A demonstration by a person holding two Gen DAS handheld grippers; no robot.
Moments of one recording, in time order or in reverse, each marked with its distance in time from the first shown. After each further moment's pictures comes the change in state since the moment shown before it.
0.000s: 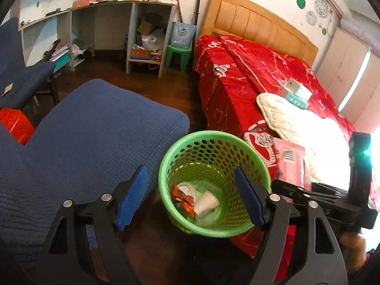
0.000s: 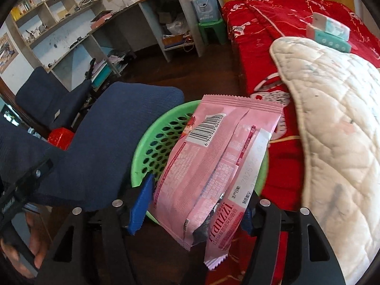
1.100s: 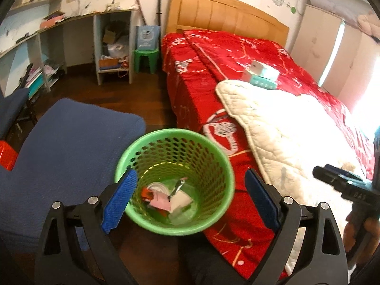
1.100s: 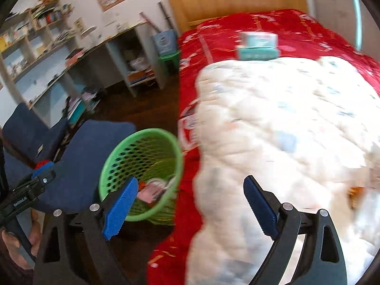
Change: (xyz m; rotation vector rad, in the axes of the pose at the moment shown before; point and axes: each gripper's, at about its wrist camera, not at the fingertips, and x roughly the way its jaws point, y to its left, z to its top) left arm -0.007 -0.097 -0.010 0.180 0.014 -0.089; right arm -0.131 -0.101 -0.049 0.145 -0.210 -0.172
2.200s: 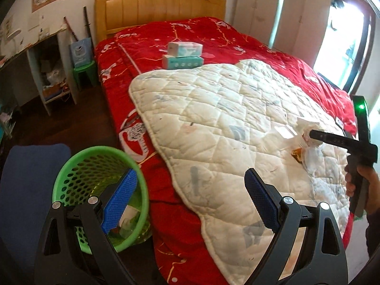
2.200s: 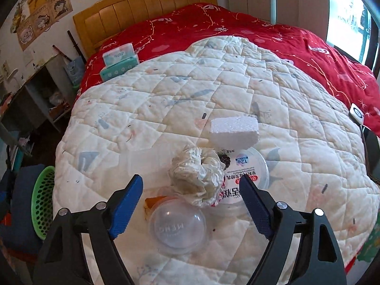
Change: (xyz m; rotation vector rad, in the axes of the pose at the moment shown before) left arm 0.030 -0.166 -0.002 0.301 0.064 -0.188; right arm -0.061 -0.238 -0.014 0.271 -0.037 -0.360
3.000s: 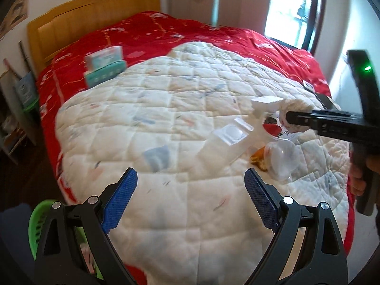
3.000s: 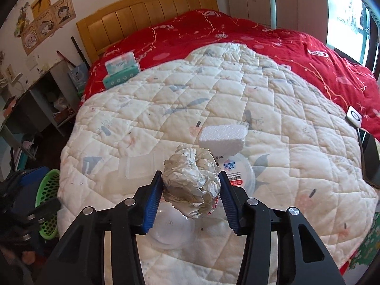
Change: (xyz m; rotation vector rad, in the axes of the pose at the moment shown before) left arm 0.085 -0.119 0.034 0.307 0.049 -0.208; right arm -0.026 -0.018 0.001 -0.001 -0.049 0.031
